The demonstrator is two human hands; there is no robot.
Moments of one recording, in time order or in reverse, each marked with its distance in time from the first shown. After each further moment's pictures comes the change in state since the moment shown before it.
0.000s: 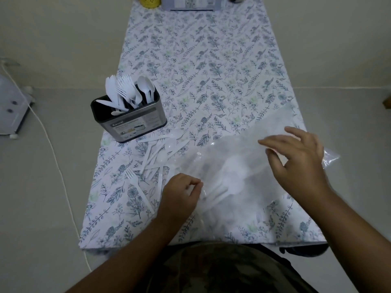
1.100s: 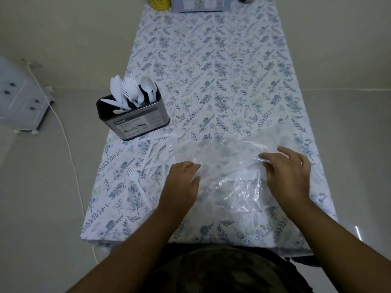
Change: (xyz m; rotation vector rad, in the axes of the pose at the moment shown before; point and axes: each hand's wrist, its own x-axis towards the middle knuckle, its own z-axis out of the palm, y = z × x) left_hand 0.017 0.006 0.015 0.327 -0.052 0.048; right_hand -0.024 0.043 0.050 -0.120 -0.128 0.163
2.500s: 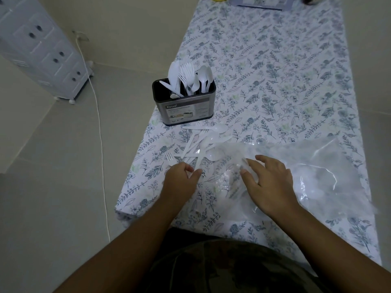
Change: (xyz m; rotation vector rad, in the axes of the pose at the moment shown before) left_hand -0.027 -0.072 -0.044 -0.302 0.028 -0.643; right_hand -0.014 -0.131 0.015 0.137 -0.469 -0.067
